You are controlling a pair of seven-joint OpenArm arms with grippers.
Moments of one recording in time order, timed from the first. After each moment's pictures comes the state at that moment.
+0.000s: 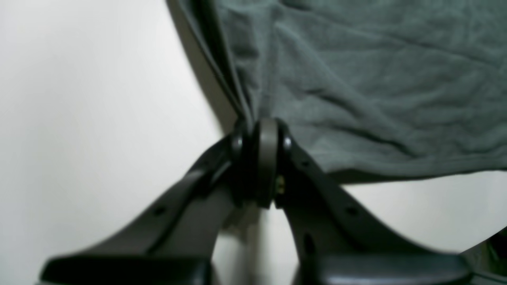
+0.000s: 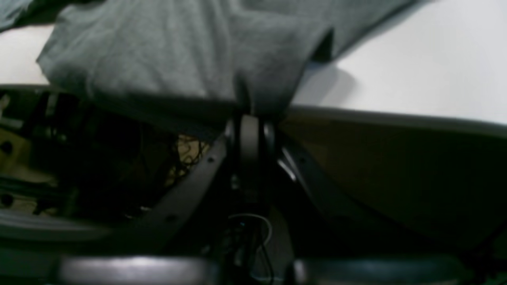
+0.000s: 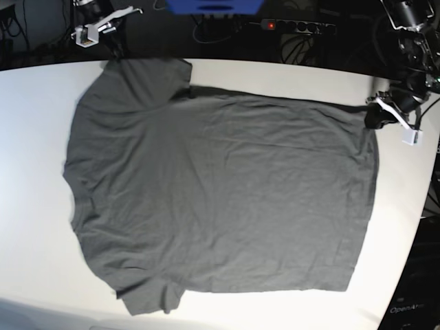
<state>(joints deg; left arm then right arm) 11.6 -20.8 -31.4 68.2 -31.1 -41.9 42.8 -40.0 16.4 0.5 67.3 11.3 23.3 34.5</state>
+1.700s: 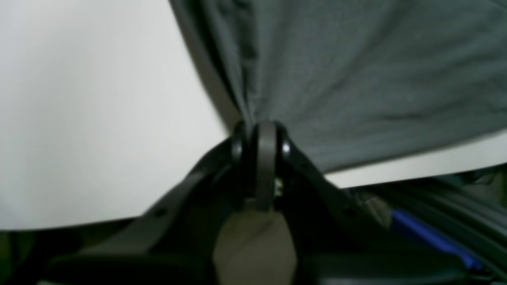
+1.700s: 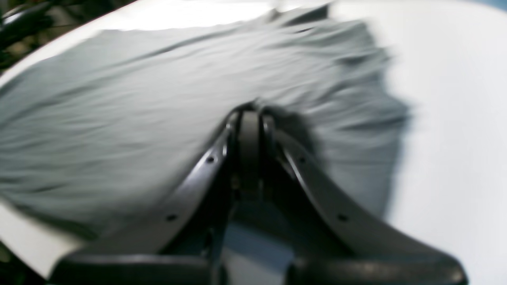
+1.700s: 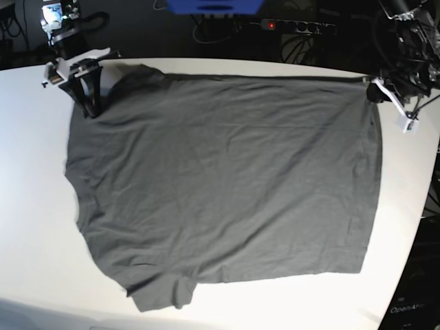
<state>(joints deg) 14.1 -16.4 -38.0 84.9 -29.8 -39.9 69.7 -37.0 19.2 7.3 84.1 12.6 22.9 35.7</state>
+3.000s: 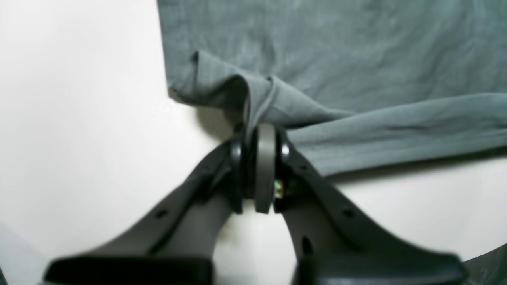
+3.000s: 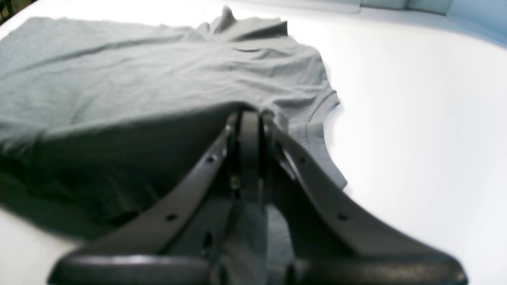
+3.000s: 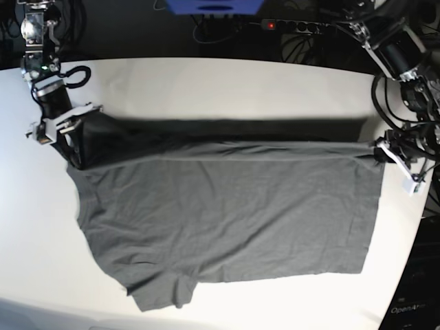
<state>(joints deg) -7.2 -14.9 -38.1 83.8 -25.4 -39.3 78.0 -21.8 21.1 12.0 84.1 12.3 23.4 17.6</state>
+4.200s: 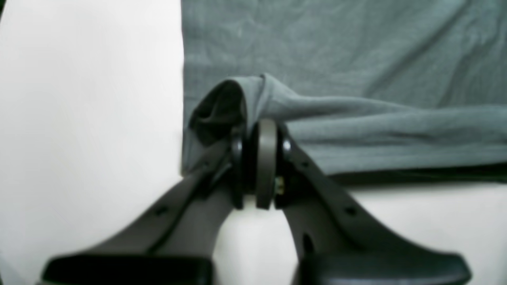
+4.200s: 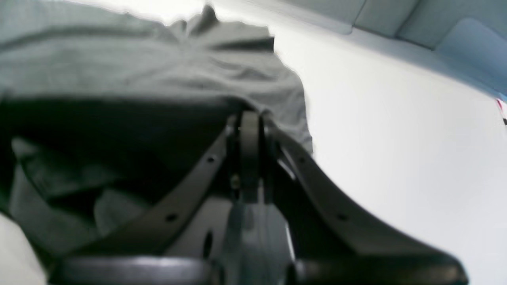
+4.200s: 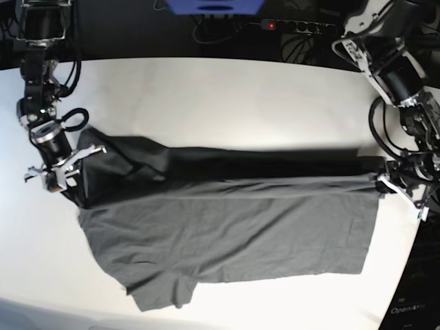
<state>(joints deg) -16.0 -14.1 -37.7 75.7 -19.0 -35.7 68.5 -8.0 20.6 11.6 83.3 1.6 23.8 4.4</state>
